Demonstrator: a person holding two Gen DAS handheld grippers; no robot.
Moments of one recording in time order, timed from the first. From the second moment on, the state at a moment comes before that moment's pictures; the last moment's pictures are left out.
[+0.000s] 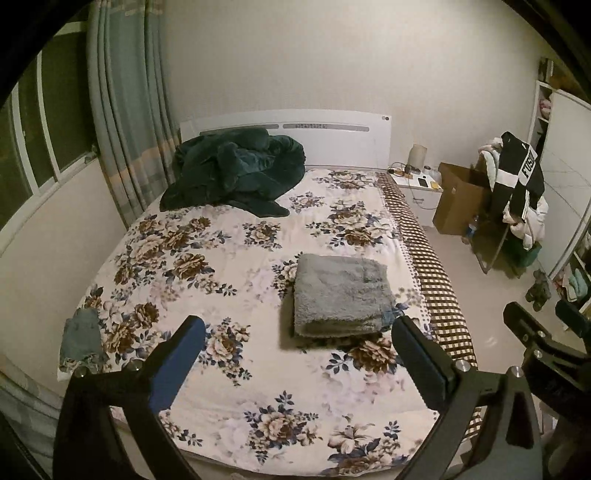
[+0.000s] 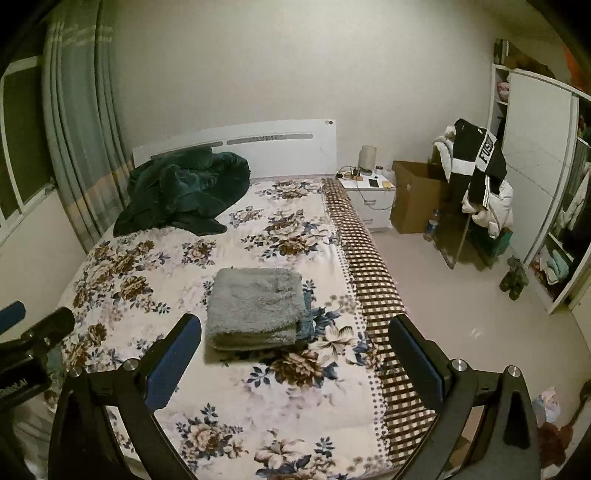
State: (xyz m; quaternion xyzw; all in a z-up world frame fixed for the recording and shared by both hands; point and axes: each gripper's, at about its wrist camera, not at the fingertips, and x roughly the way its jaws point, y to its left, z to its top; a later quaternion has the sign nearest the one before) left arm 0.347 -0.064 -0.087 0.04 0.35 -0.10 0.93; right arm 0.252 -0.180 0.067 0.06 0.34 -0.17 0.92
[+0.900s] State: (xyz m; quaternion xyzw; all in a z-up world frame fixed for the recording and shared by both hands) left arm 0.327 -0.057 -0.089 0.04 0.36 -0.08 0.93; right arm 0.253 -0.174 0.068 0.06 0.34 -0.16 0.93
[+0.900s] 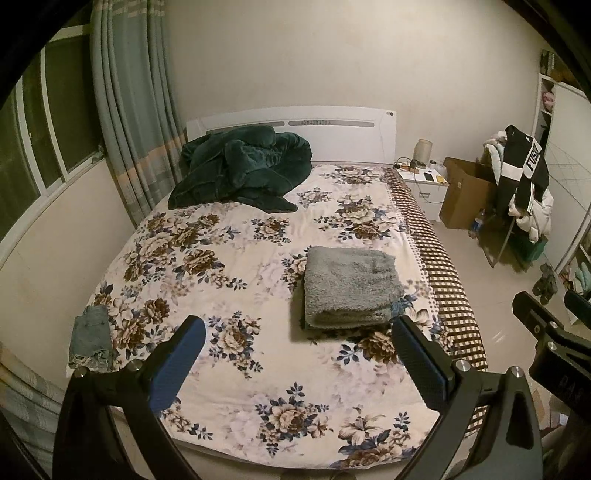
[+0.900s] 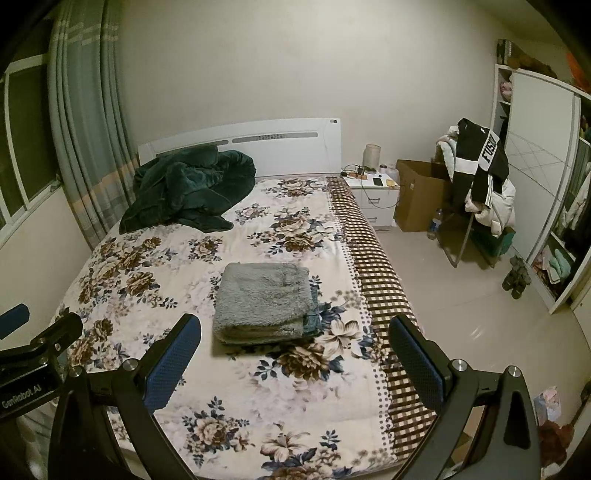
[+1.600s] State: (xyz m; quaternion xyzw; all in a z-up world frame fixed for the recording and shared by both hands) left arm 0.323 -0.056 -0.087 0.05 0.36 -0.08 0.93; right arm 0.246 -0.168 0.069 0.06 0.34 -0.16 0.93
